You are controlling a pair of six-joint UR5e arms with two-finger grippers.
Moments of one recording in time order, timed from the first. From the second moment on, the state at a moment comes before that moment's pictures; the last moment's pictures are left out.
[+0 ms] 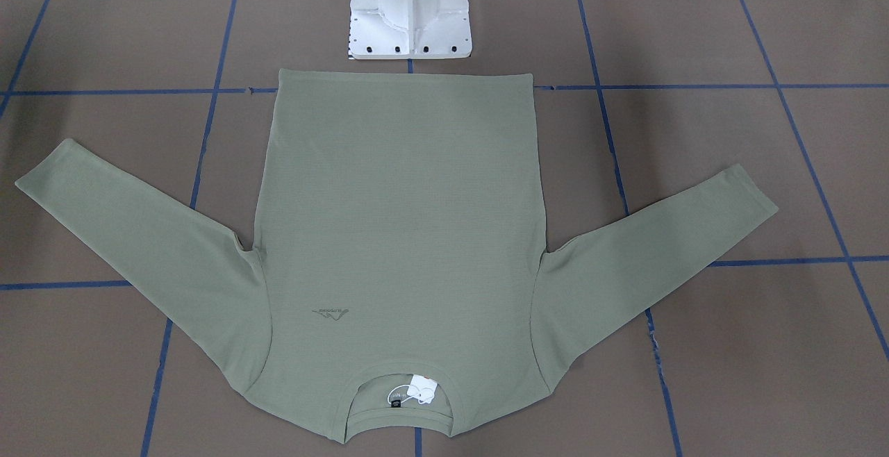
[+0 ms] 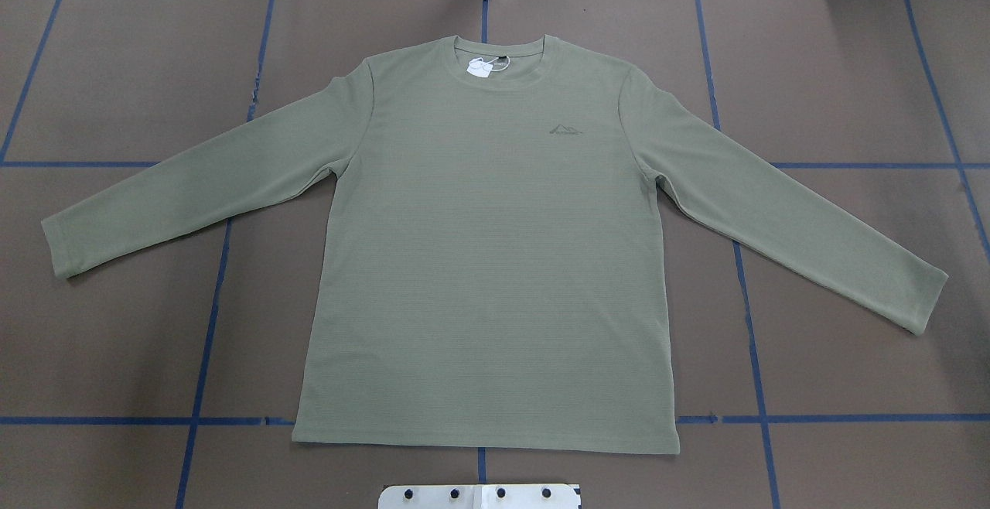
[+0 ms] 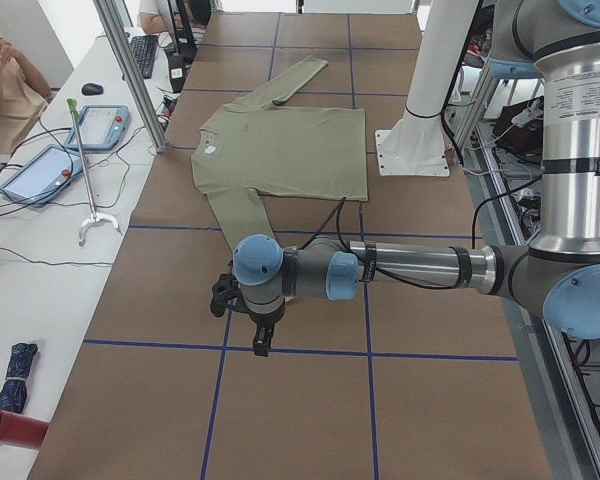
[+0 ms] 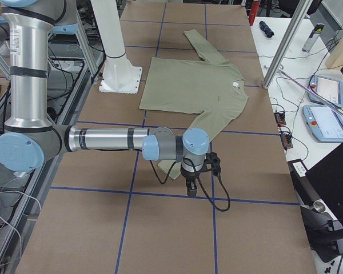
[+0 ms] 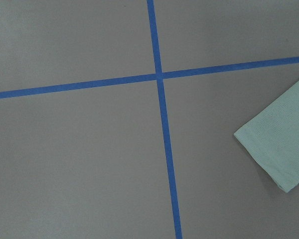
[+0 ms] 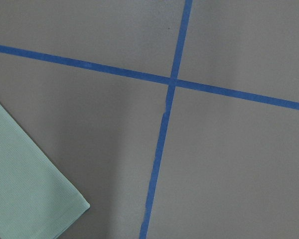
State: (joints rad) left arm -1.57 -1.49 -1.70 -1.57 -2.39 0.11; right arm 1.52 -1.65 1.70 -1.56 2.31 -0.10
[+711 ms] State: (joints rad) left arm -1.57 -1.51 -1.74 -1.75 -2.39 0.10; right arm 1.52 -1.57 1.76 -1.53 2.31 -0.08
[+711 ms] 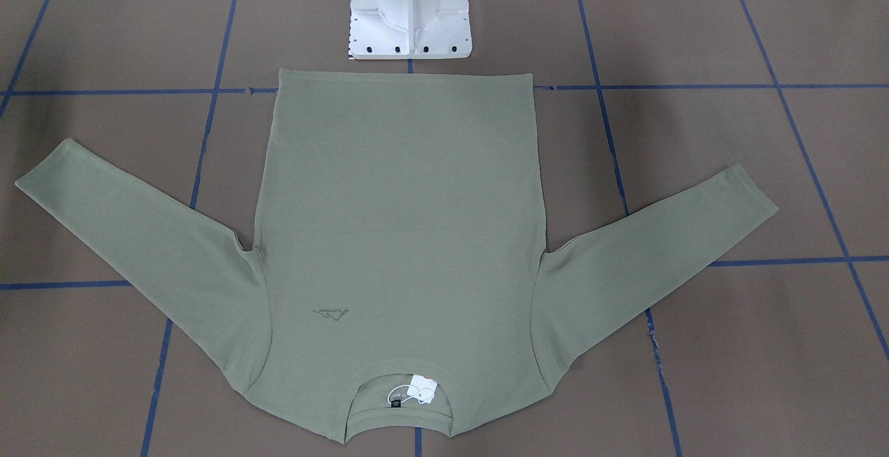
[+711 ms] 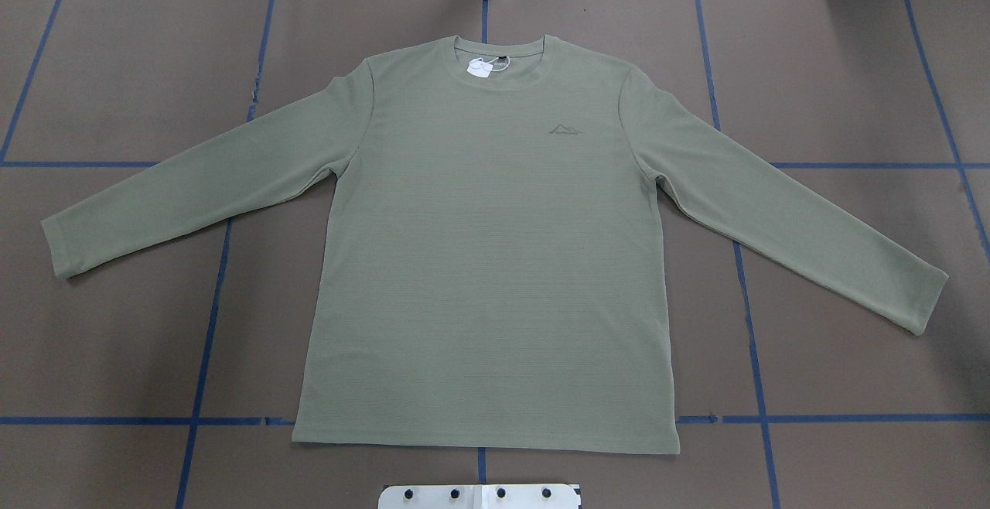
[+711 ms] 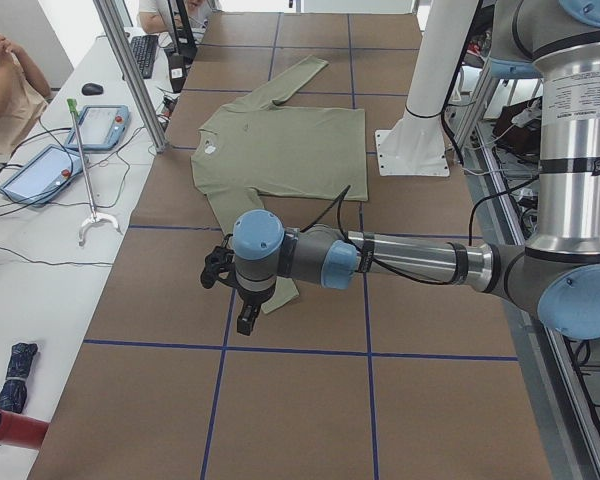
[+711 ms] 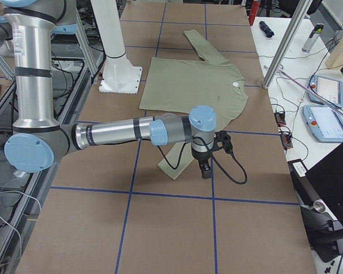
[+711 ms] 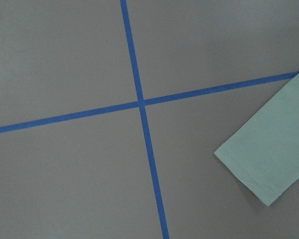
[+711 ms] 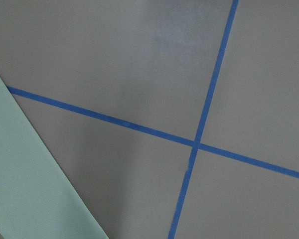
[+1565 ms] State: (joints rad) left arm -1.58 -1.49 -1.59 -2.22 -2.40 0.10; right arm 1.45 -1.67 1.74 -1.12 2.34 0.29
